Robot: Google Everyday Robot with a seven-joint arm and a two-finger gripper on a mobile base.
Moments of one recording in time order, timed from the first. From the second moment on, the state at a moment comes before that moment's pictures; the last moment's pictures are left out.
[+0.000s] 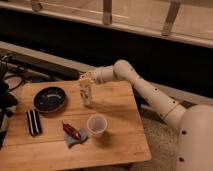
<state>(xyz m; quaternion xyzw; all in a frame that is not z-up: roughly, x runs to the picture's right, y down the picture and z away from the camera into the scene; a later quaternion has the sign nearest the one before) -0.127 -0.058 0.808 -0.25 -0.47 0.31 0.79</state>
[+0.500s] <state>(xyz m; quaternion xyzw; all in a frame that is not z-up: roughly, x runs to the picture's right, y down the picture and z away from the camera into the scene) -0.118 -0.051 0.818 -0.25 -0.46 0.31 0.79</state>
